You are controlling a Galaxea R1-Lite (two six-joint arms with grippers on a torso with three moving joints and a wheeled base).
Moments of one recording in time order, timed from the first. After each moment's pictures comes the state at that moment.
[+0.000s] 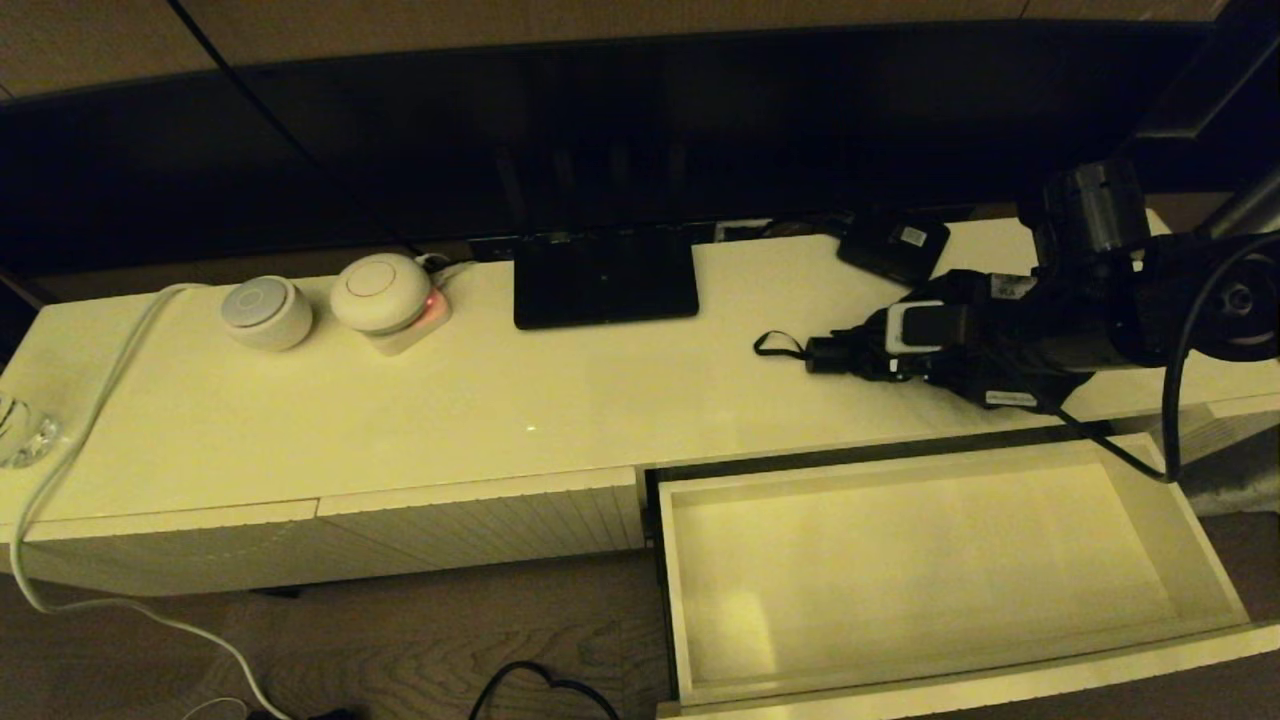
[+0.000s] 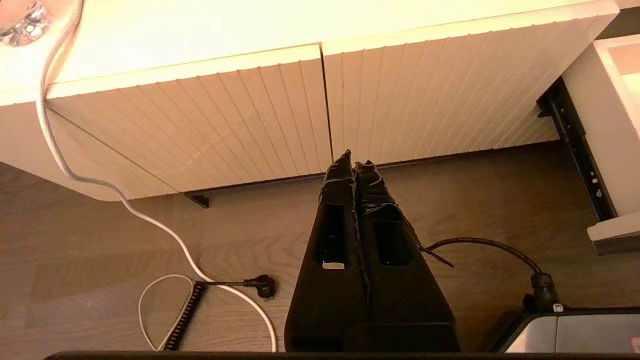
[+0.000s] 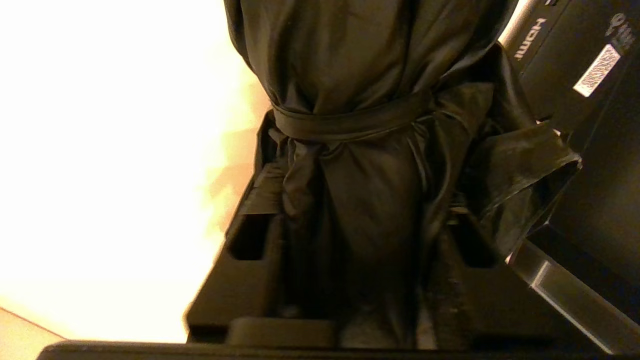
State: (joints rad) left arm 0.00 0.00 0.00 0.00 -0.01 0.05; right arm 0.22 1.82 -1.45 0.19 -0.24 -1.29
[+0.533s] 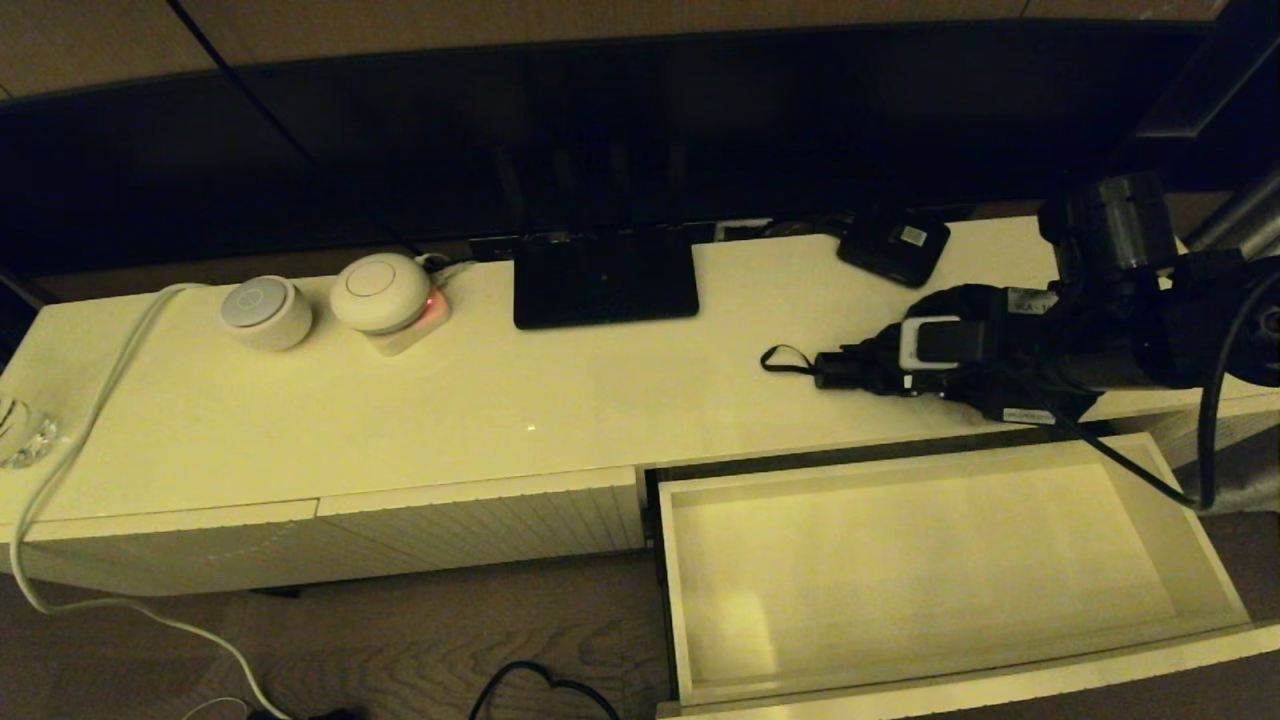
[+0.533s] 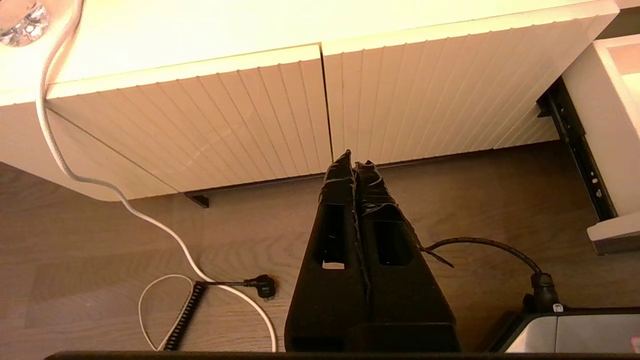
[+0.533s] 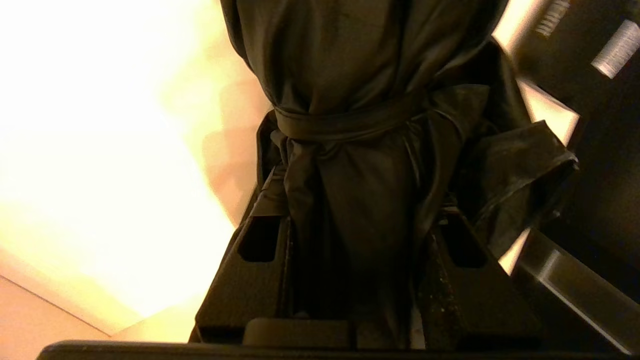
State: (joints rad) left arm 0.00 0.00 0.00 0.00 -0.01 0.05; right arm 0.22 1.76 -1.34 0.14 -0.24 -1.29
